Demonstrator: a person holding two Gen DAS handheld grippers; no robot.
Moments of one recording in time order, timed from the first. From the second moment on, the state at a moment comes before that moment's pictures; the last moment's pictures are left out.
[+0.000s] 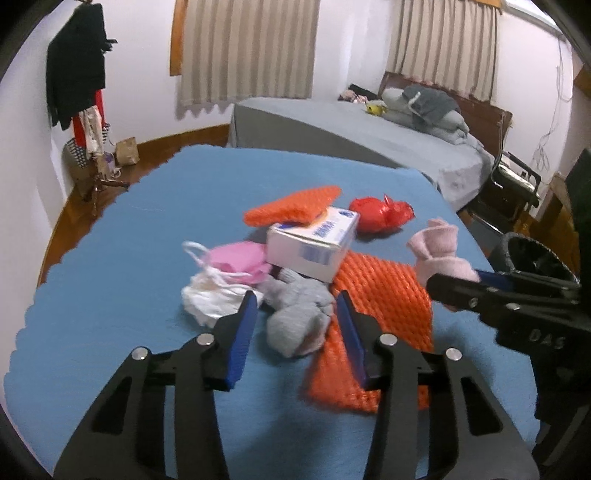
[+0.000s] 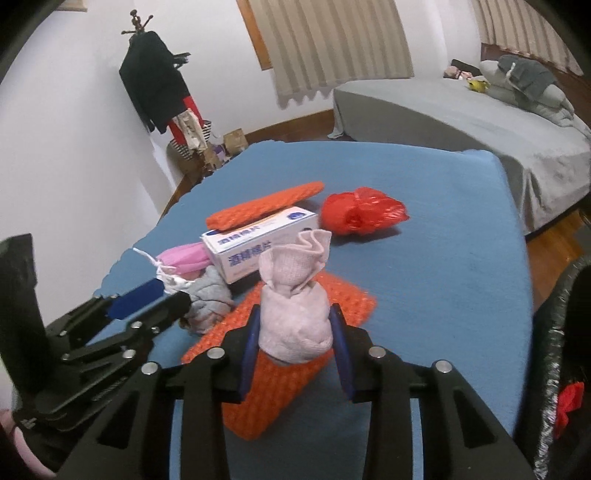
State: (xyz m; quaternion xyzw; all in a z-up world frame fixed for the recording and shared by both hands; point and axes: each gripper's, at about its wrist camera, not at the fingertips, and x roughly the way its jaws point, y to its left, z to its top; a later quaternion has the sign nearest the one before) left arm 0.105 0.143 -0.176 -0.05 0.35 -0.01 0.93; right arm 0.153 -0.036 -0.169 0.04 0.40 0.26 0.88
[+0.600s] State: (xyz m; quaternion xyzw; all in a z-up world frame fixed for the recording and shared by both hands) left arm 0.117 0.138 -0.187 -0.05 0.37 0.01 0.93; right arm 0.146 -0.062 -0.163 0.04 0.40 0.25 0.88
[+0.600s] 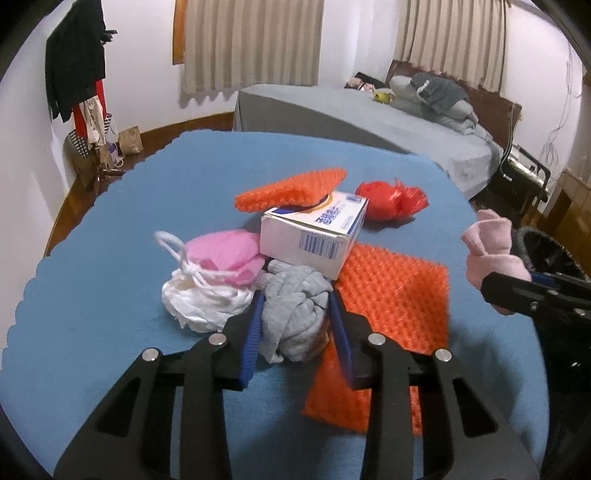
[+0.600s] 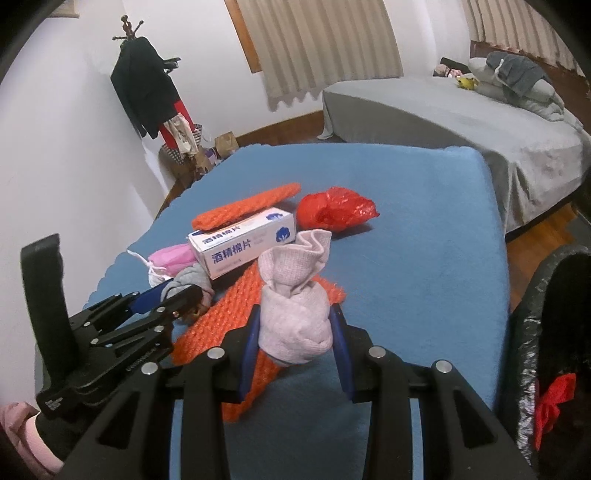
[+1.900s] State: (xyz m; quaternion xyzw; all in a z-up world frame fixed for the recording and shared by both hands) left arm 0.087 -0.006 -0.104 -0.01 0.28 -0.15 0.95; right arm 0.094 -0.201 -0.118 0.09 0.35 0.13 0.92
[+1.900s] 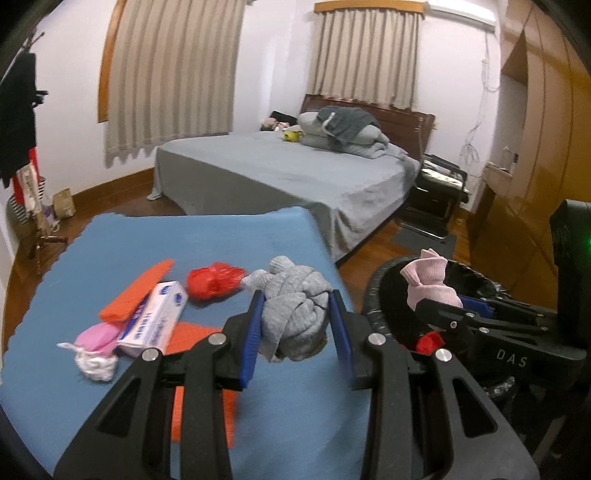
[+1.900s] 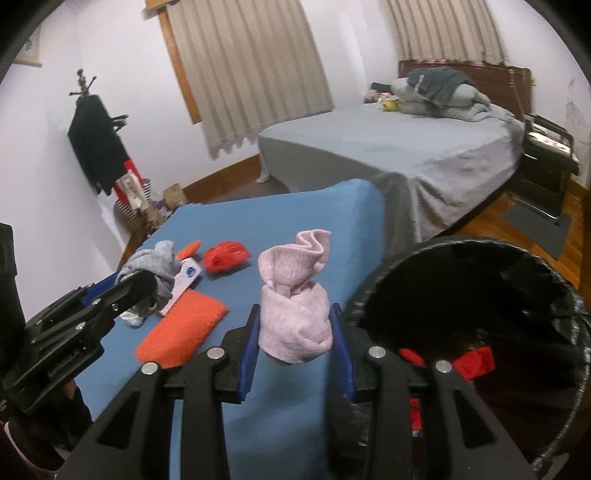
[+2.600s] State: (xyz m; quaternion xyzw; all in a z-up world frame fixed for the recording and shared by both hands) left arm 0.113 -0.124 -0.116 0.01 0.29 -0.26 0.92; right arm 0.071 -0.316 -0.131 0.12 0.34 0.00 0.93
